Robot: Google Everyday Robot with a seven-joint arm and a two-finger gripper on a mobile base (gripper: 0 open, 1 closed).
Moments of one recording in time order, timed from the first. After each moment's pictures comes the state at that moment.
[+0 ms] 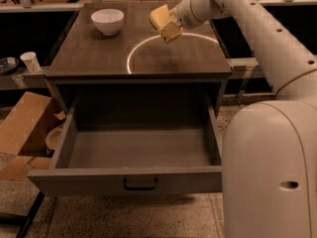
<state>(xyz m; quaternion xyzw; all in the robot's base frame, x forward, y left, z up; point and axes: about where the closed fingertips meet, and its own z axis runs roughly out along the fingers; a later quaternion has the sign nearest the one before) 0.845 -0.052 0.912 -0.50 0.72 0.08 0.47</state>
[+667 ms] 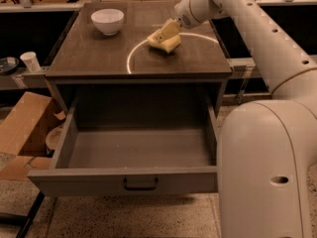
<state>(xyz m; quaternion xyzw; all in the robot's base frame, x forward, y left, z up) 0.852 -0.051 0.907 -0.48 0.74 0.09 0.47</state>
